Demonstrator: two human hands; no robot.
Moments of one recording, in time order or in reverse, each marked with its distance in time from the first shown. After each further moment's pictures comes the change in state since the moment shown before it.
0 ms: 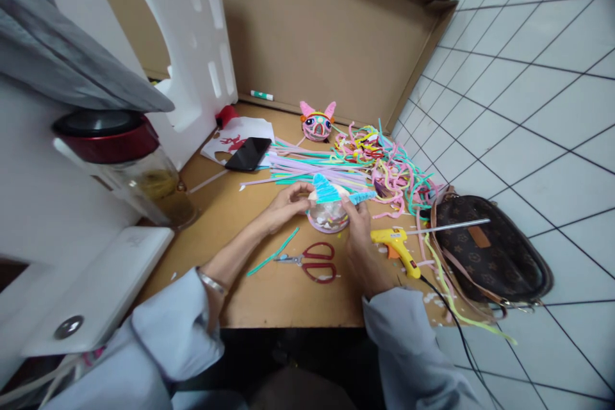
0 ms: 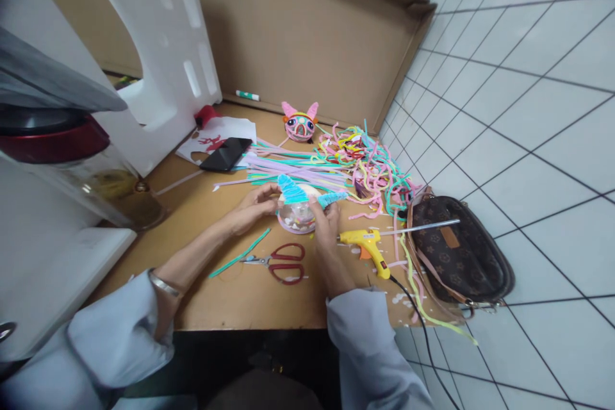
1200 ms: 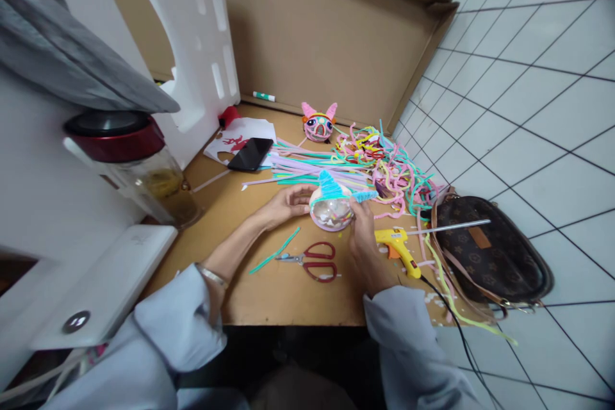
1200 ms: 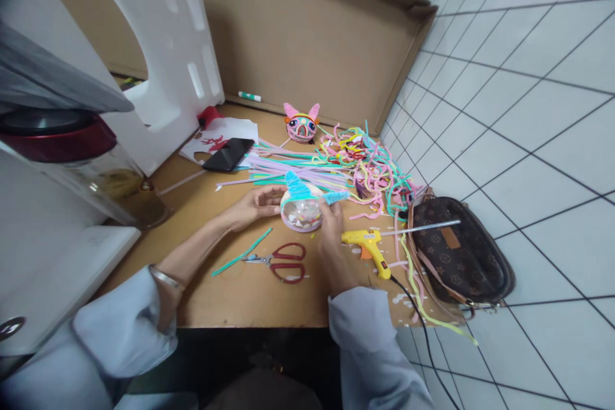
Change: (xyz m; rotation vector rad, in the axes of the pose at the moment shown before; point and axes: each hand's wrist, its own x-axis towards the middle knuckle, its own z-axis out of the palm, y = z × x) left_hand 0.014 -0.024 -0.026 -0.118 -0.237 0.045; right_hand 0.011 0.000 -0.006 0.133 0.000 0.119
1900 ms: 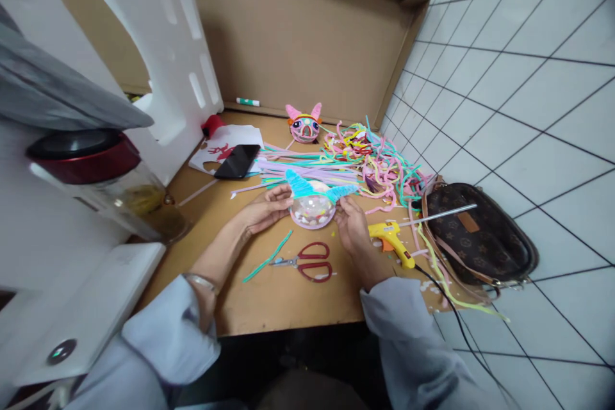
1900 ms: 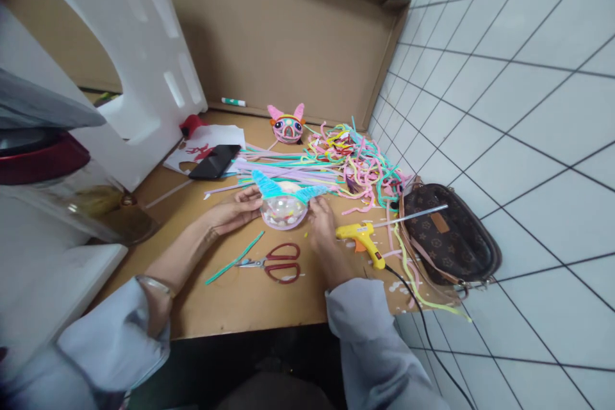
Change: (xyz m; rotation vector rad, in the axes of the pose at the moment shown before) left_hand -0.003 0.009 -0.013 -0.243 0.135 -0.175; right_hand -0.005 -0.009 -0.001 0.085 -0.081 0.149
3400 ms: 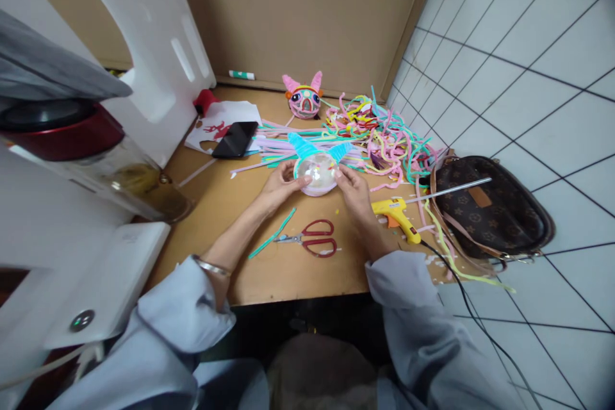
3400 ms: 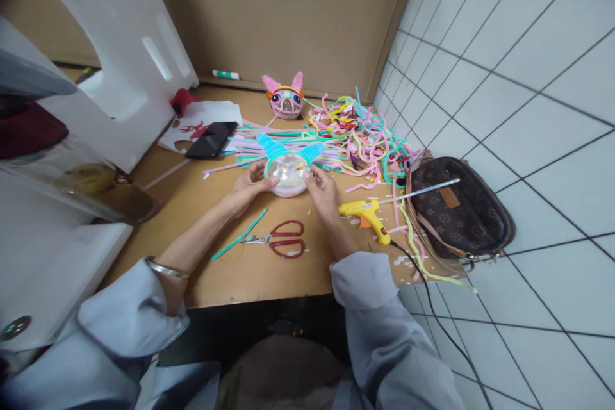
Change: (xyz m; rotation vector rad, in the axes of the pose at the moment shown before) left_hand -0.001 -0.009 0.036 0.360 0.246 0.200; right_hand 0.017 0.007 -0.005 -0.271 -0.077 -0.203
